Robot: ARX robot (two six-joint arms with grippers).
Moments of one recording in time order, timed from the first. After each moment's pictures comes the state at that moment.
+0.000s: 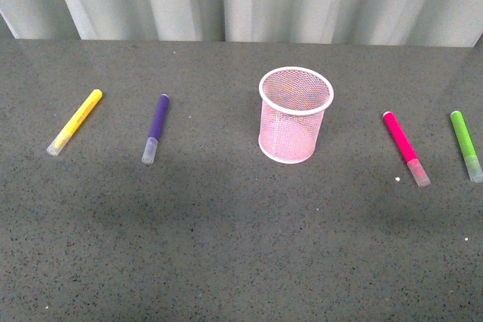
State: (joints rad) left arm 0.00 0.00 0.01 0.00 0.00 0.00; right arm 0.00 0.01 0.02 0.00 0.00 0.00
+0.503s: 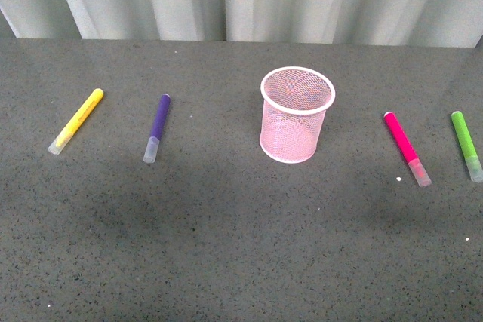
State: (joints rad) left arm -0.19 0.47 0.20 -0.14 -0.50 -0.08; right arm 0.00 0.01 0.02 0.00 0.00 0.00
